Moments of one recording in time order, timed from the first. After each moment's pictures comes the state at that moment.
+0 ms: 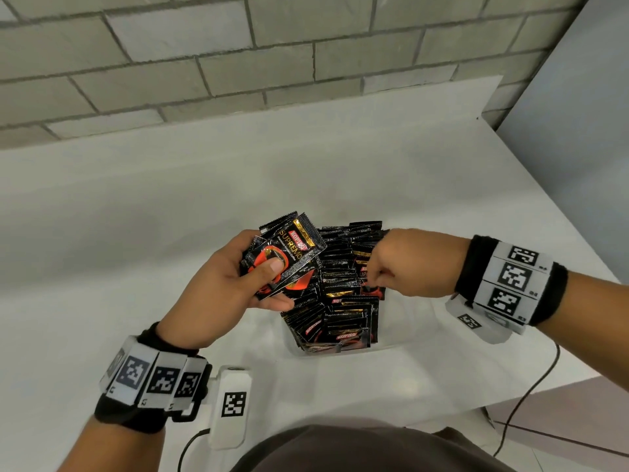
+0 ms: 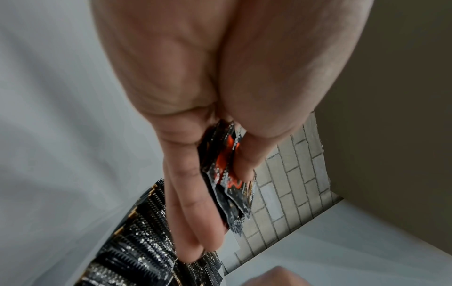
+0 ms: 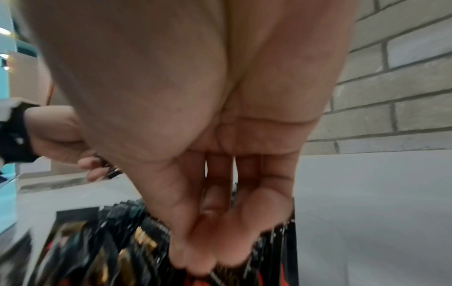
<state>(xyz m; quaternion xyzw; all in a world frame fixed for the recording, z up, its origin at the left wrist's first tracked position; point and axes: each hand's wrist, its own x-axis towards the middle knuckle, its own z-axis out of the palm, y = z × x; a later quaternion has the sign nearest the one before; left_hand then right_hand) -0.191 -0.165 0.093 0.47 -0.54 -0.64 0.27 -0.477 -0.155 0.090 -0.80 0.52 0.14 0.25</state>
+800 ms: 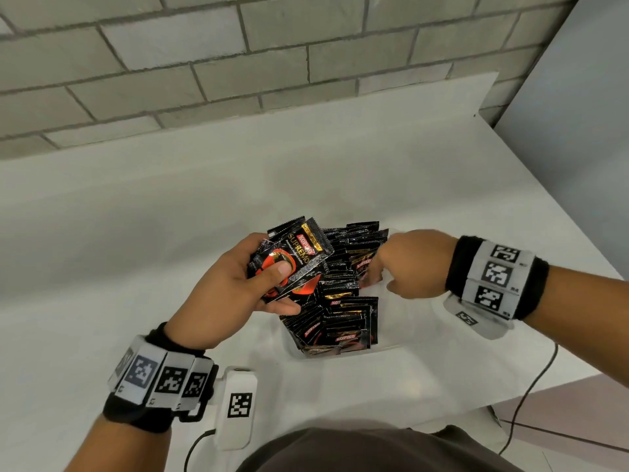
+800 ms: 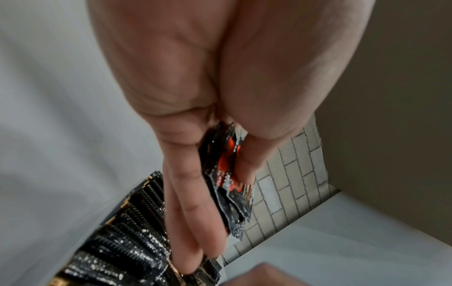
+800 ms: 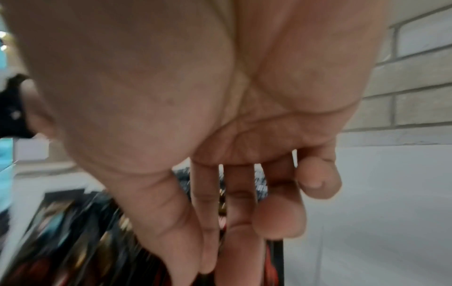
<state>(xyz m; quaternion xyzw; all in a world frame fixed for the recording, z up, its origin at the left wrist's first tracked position) -0.199 -0.168 0.093 0.46 -0.54 -0.66 0.25 -0.480 -0.154 0.091 -0.78 0.54 0.23 0.21</state>
